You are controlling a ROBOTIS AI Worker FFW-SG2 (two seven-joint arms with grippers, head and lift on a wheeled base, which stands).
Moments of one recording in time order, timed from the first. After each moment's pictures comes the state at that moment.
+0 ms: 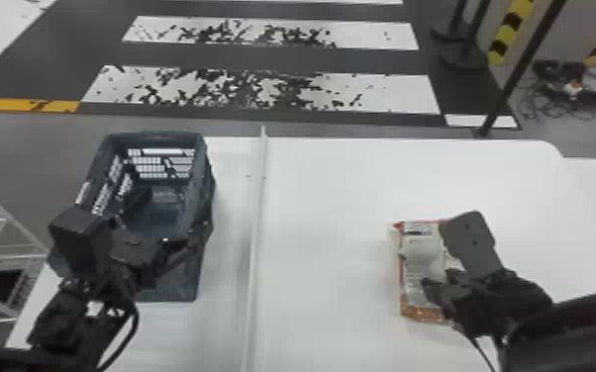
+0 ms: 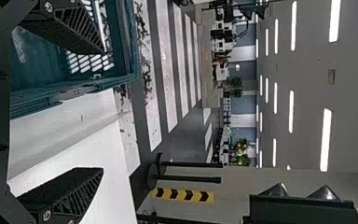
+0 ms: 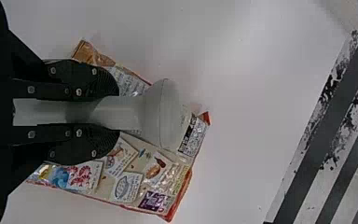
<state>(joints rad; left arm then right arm) 0.48 0.19 0.04 -2.02 0.10 0.13 -0.21 0.31 -0.17 0.24 -2.26 0.46 1.32 0.37</state>
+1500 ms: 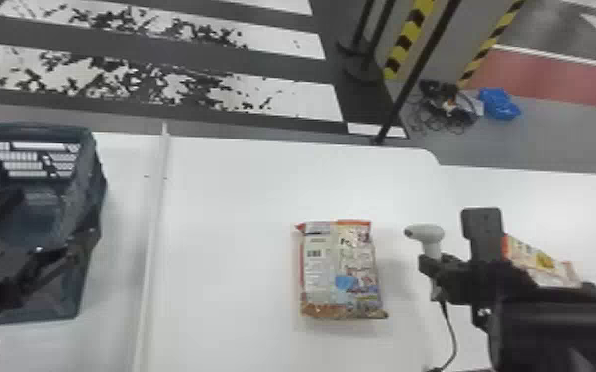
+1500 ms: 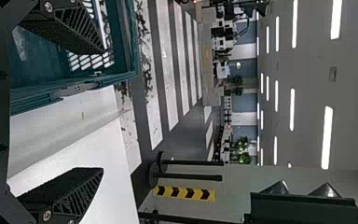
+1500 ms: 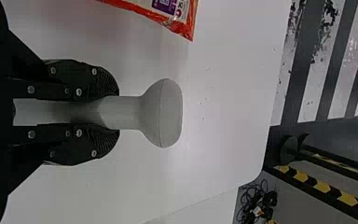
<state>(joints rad) 0.48 0.20 0.03 -2.02 0.10 0.13 -0.21 0.30 -0.18 -0.28 -2.05 0.19 1.05 0.29</state>
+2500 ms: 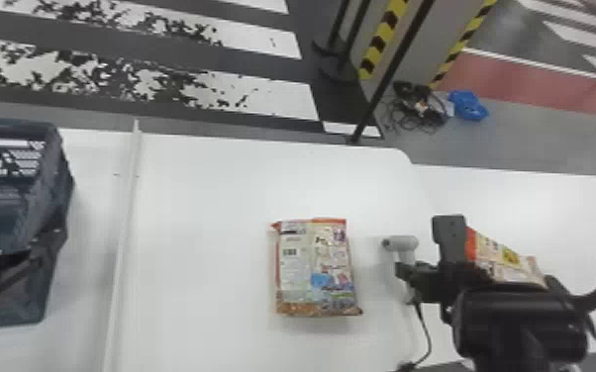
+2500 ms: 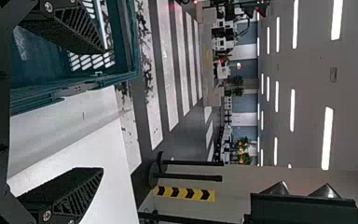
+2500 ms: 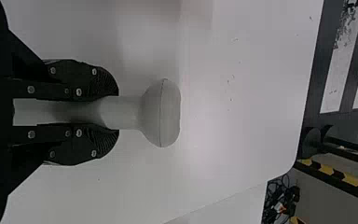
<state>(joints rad) 0.48 0.19 0.03 -2.02 0.10 0.13 -0.21 0.23 -0.20 -0.32 -1.83 0.17 0.97 0.28</state>
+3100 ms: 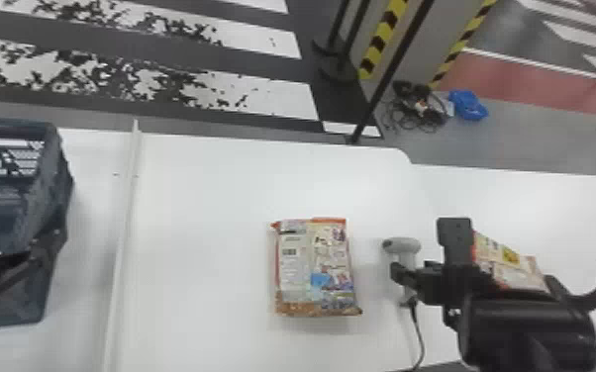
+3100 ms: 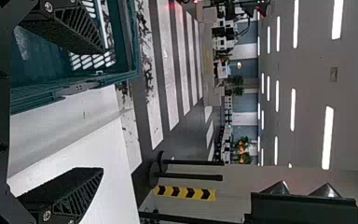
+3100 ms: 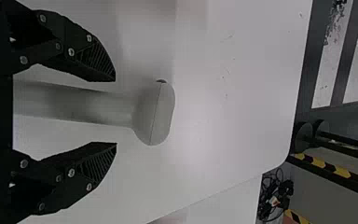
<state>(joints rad) 0.48 0.20 0.03 -2.02 0.10 0.13 -0.21 0.27 -0.20 -0.34 -1.88 0.12 0.94 0.25</state>
